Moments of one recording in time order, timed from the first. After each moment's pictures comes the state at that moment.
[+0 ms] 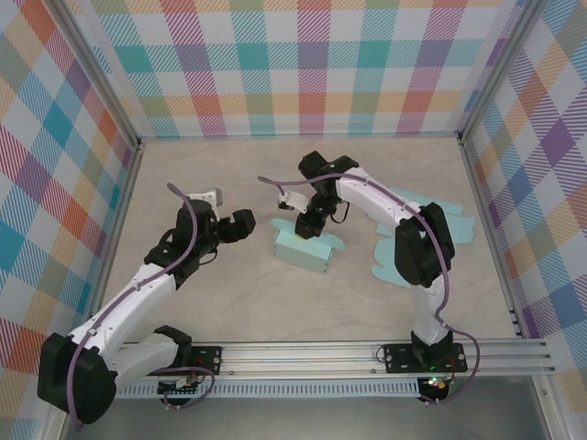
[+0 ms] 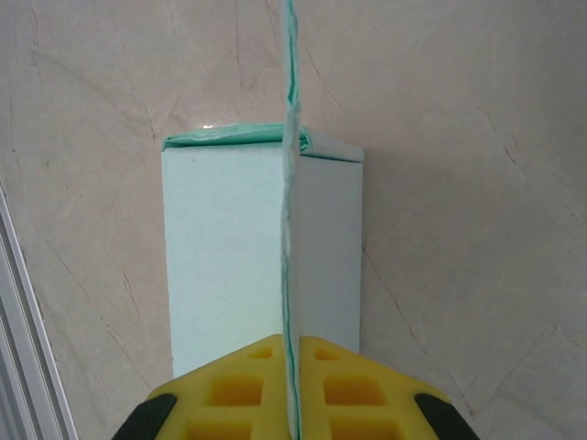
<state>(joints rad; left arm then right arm) -0.38 1.03 0.68 -0.19 0.06 -0.52 0.64 2.04 1.78 -1.17 -0.48 -0.54</state>
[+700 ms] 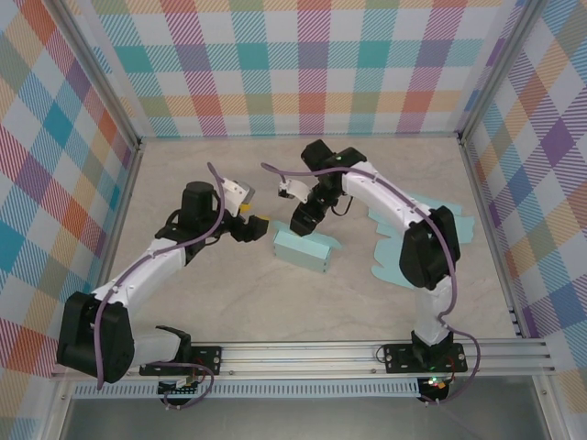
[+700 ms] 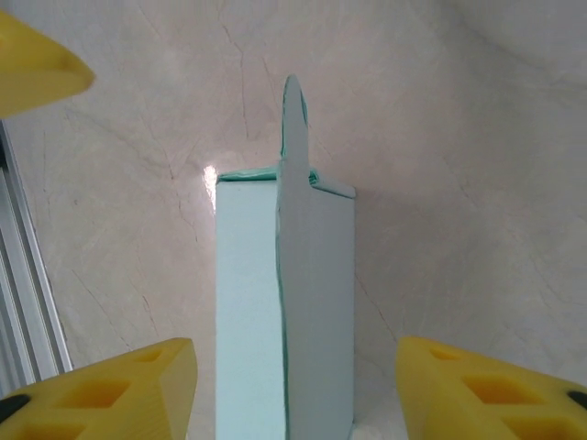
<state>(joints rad) -0.30 1.26 0.82 -0.13 0.52 0.16 0.63 1.94 1.81 -1.15 -0.46 -0.47</state>
